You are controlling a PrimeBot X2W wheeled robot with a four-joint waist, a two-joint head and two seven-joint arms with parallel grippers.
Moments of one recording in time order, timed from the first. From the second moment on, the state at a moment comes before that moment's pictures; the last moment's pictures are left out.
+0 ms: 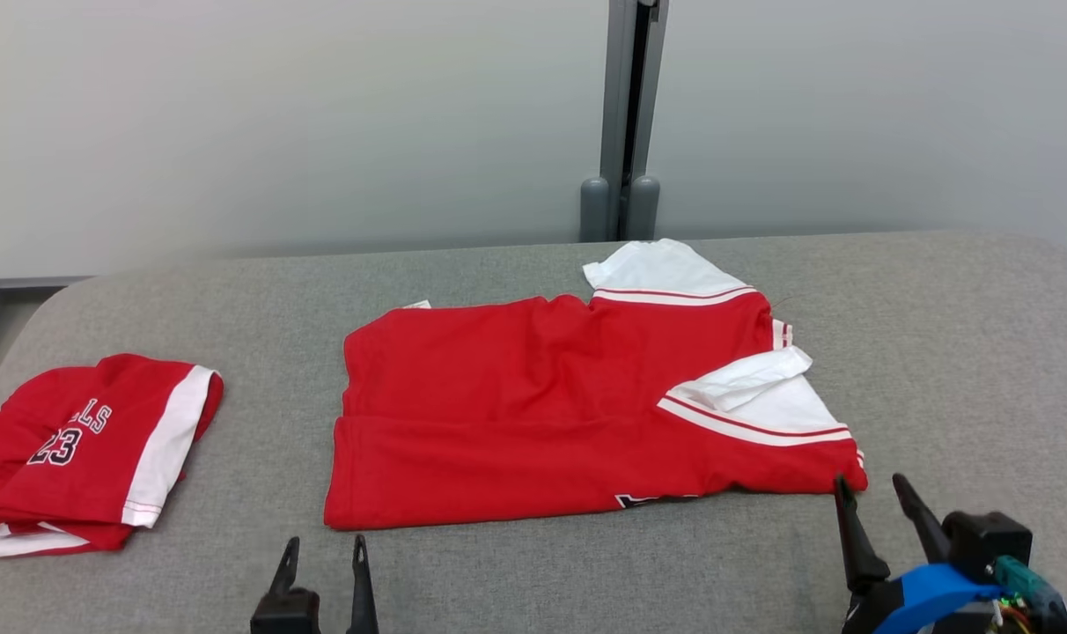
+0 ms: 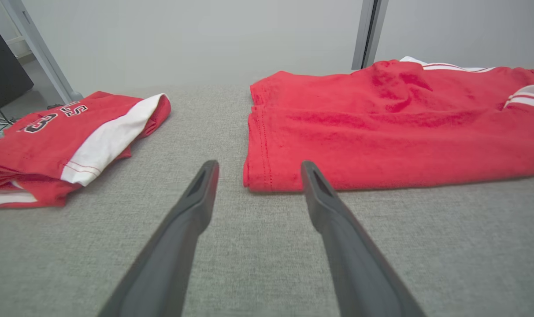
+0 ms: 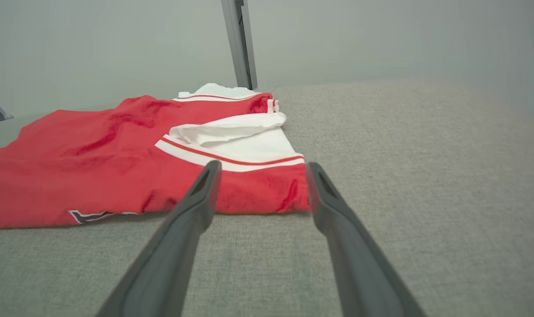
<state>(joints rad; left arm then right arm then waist) 0.00 0.06 -0.20 0.50 -0.11 0.13 -0.26 -0.14 -0.11 -0.02 0.57 0.18 0.13 -0.26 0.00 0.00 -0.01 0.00</state>
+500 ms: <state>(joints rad) 0.06 0.05 -0.17 0.49 -0.12 0.09 -0.26 -0.08 -0.08 -0.01 0.59 0.18 0.13 -0.26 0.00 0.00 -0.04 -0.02</state>
